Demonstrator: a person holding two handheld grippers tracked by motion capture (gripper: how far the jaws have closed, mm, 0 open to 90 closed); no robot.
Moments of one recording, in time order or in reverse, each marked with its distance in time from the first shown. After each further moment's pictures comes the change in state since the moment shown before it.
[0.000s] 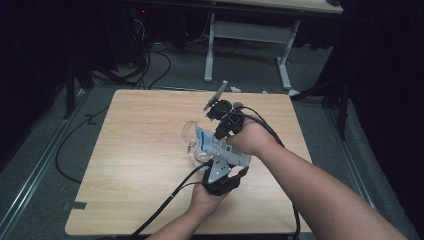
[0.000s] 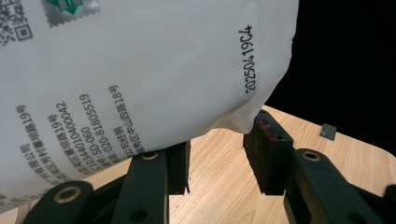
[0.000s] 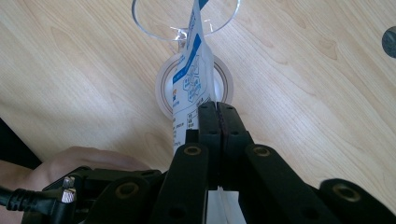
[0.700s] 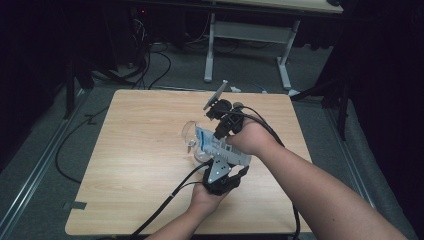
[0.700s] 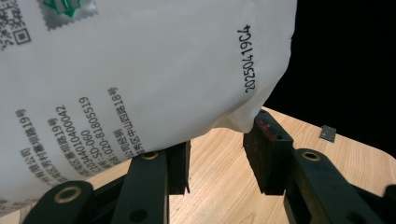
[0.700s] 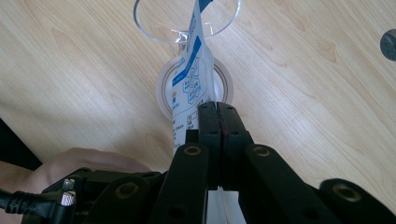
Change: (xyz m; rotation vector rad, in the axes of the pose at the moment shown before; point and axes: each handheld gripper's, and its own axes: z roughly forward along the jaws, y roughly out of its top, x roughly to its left) left arm 0.000 0.002 0.000 -0.006 0.000 0.003; right arm 0.003 0.000 -0.002 0.002 0.000 0.028
